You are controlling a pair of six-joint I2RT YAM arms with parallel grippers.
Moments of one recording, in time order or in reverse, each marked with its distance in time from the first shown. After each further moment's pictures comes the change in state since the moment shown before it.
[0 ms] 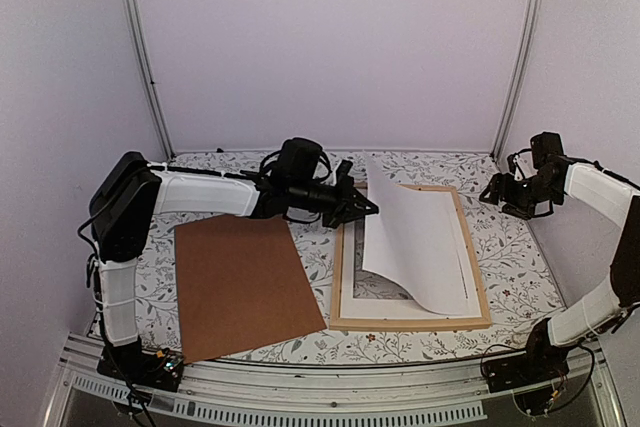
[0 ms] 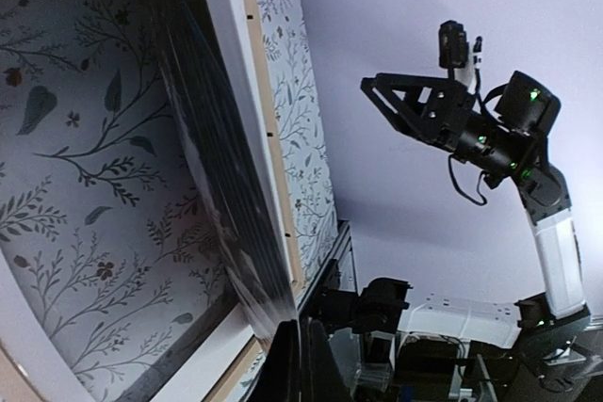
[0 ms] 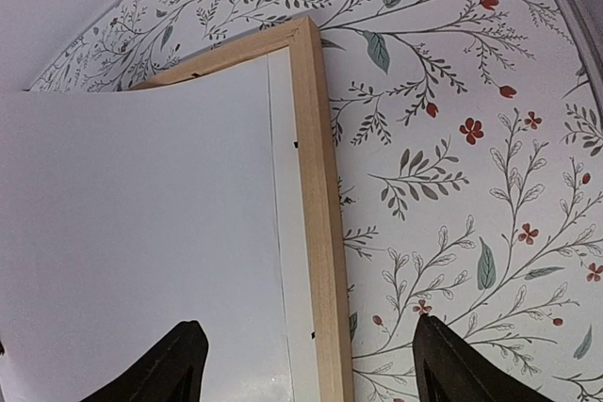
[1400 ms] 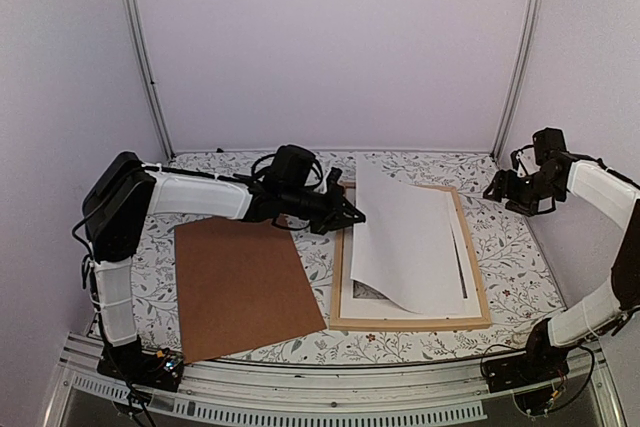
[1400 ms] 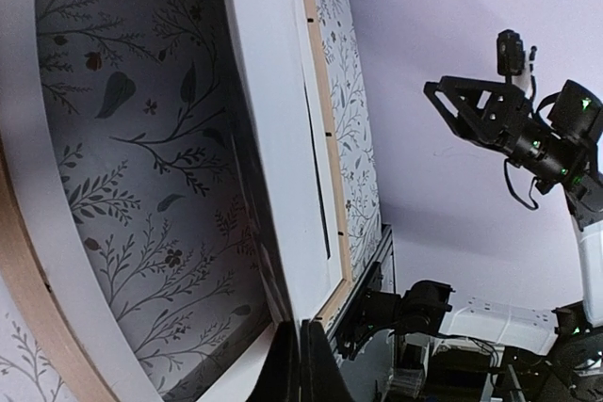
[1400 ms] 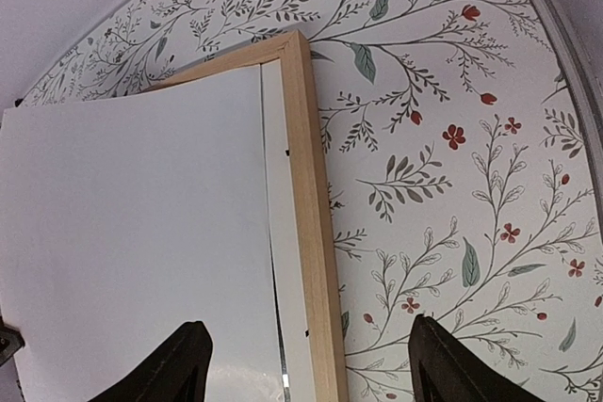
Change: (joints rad) left arm 0.020 -0.037 -0.078 -0.046 -0.053 0.077; right arm 0.000 -0.019 0.026 -0.033 0.037 0.004
